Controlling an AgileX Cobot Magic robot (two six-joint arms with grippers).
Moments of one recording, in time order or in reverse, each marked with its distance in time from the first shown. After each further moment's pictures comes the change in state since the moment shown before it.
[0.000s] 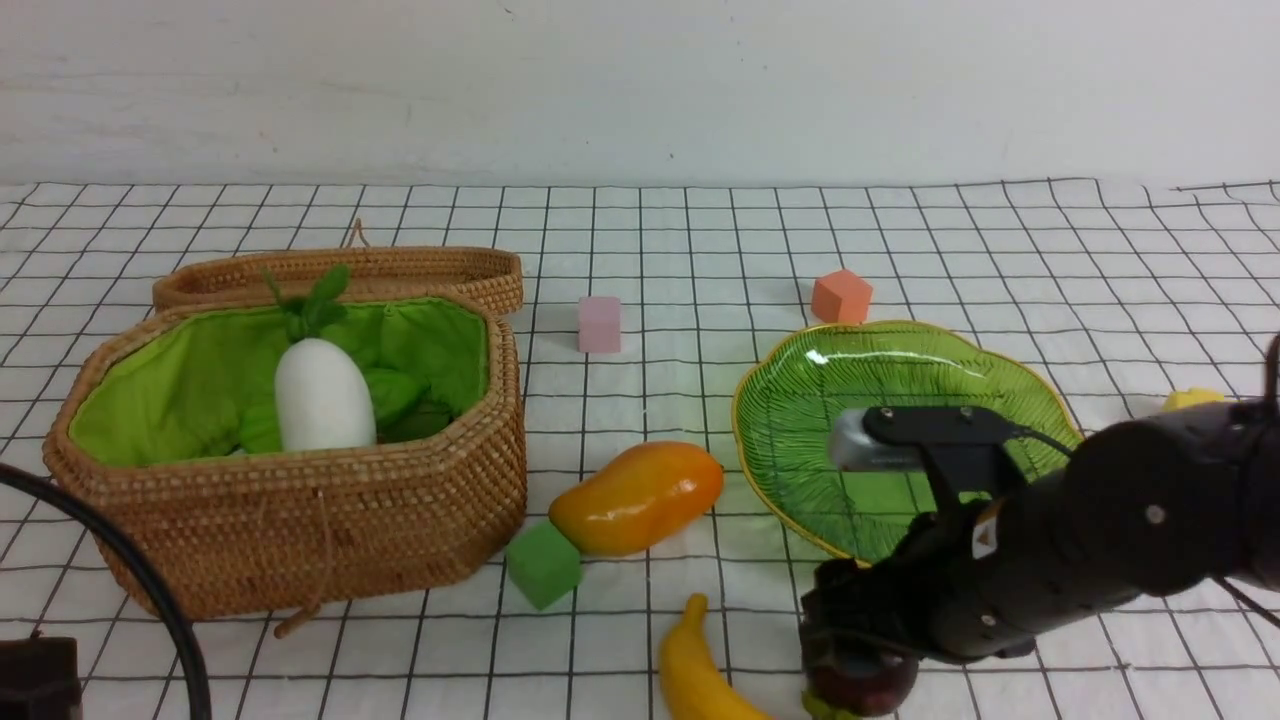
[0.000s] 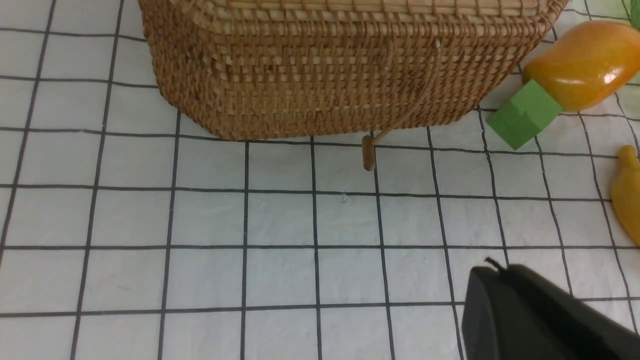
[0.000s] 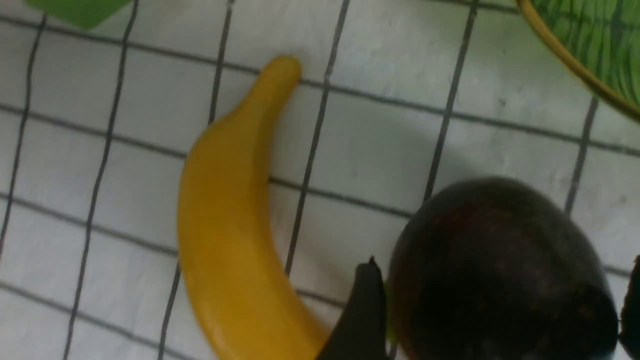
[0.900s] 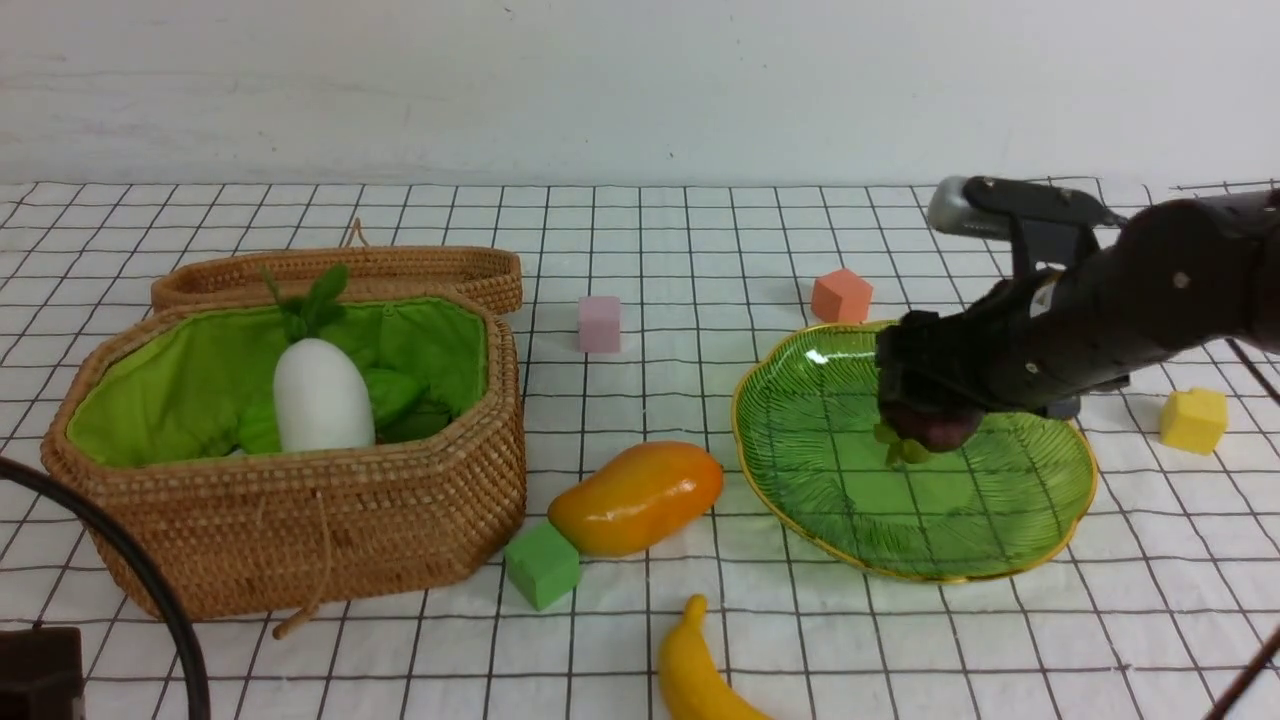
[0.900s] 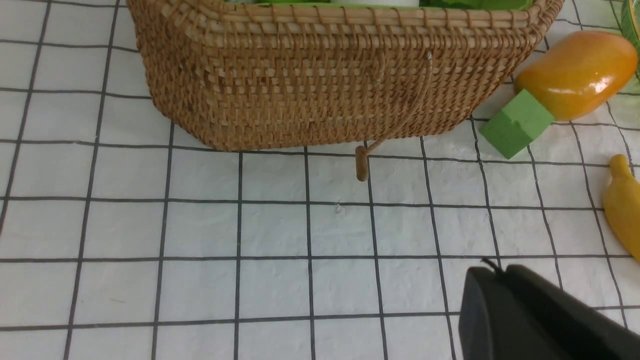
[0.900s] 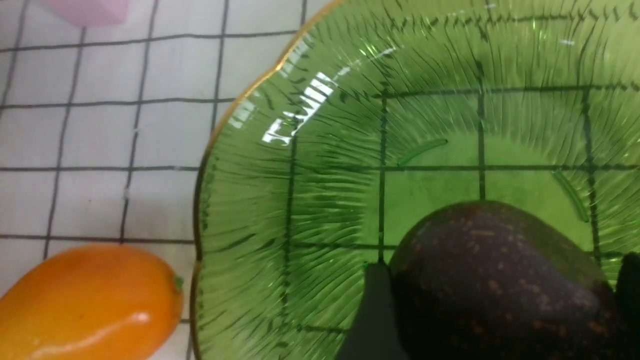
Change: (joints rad) right arm -0.257 0.164 -0.376 -0.136 0.029 0.071; left arm 0.000 0.000 0.000 0.000 -0.019 -0.001
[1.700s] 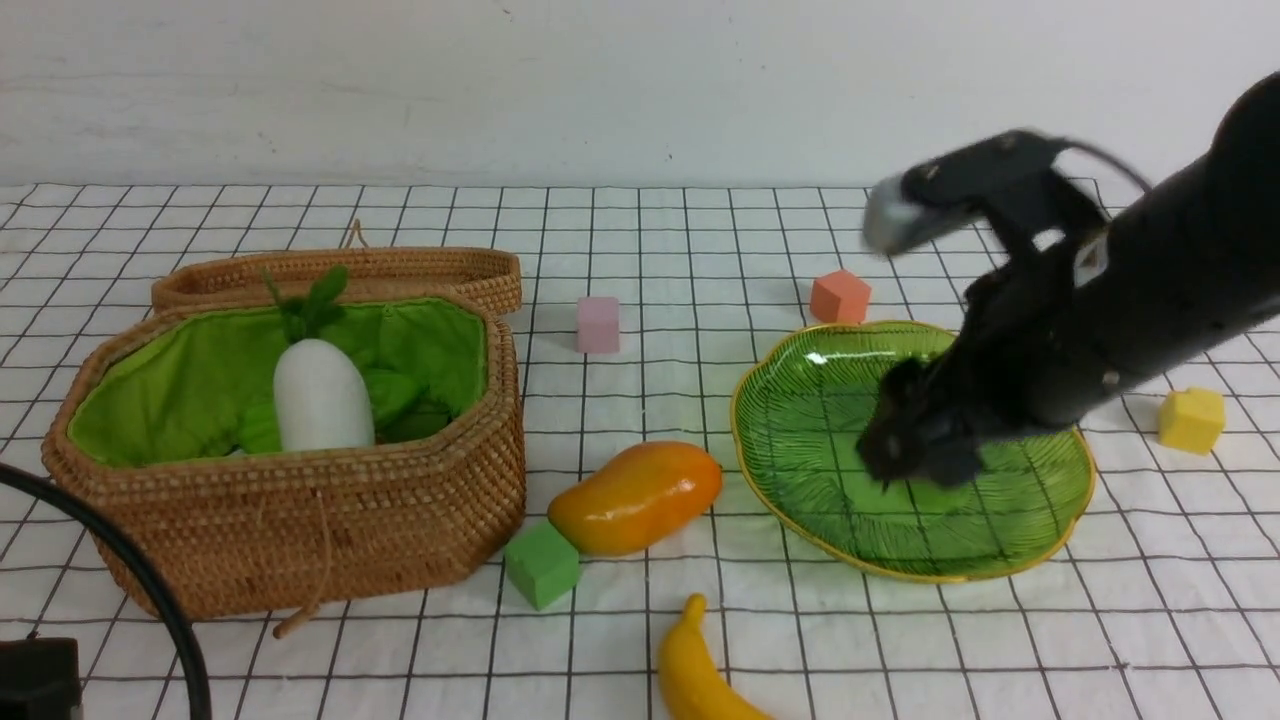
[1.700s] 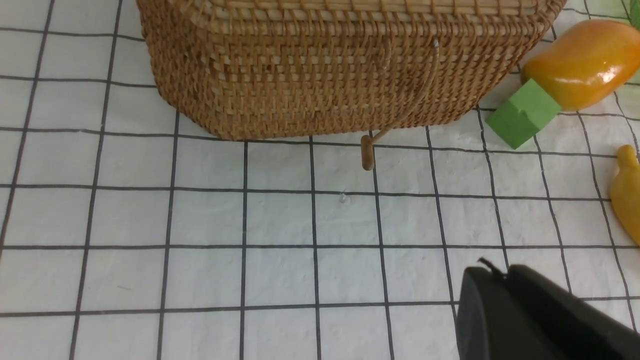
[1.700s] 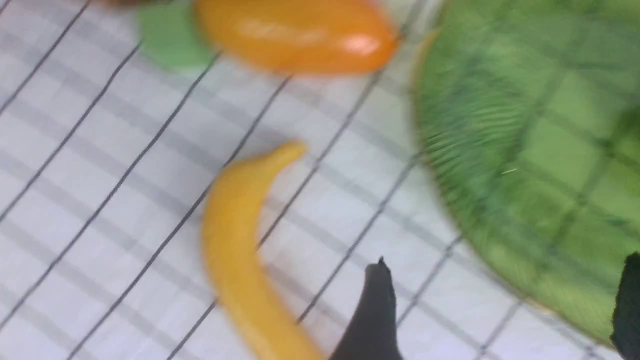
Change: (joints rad) right arm 0.228 -0.279 0.033 0.072 0.426 -0.528; left arm 0.000 0.000 0.000 0.000 0.019 0.000
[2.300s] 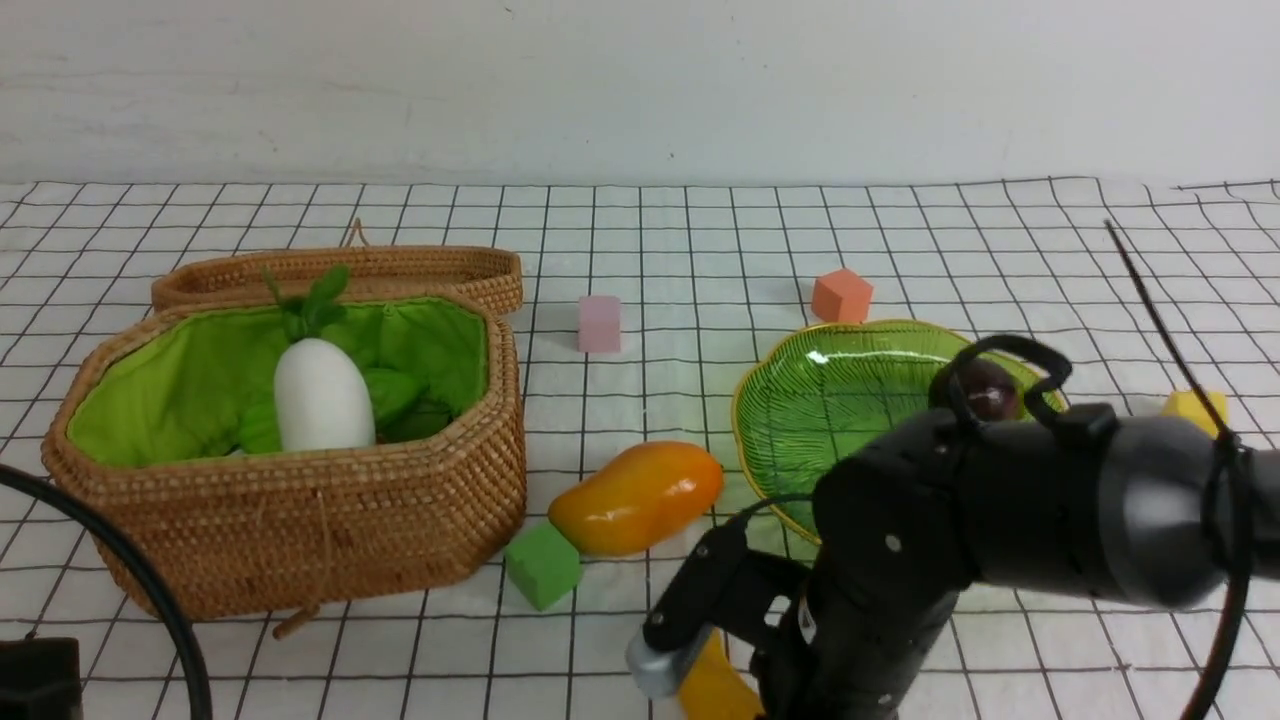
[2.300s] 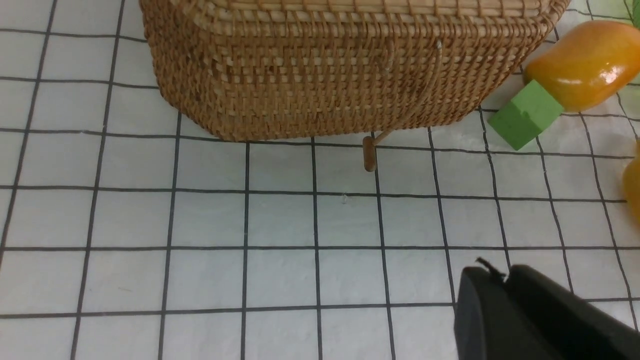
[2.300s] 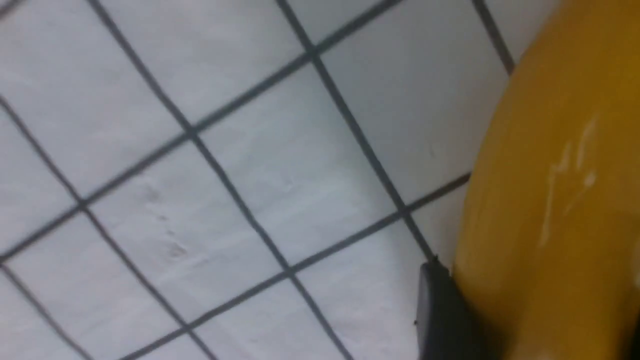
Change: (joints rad) right arm 0.249 0.301 0.087 -0.039 -0.045 -0.064; left arm 0.000 0.000 0.000 0.001 0.000 0.000
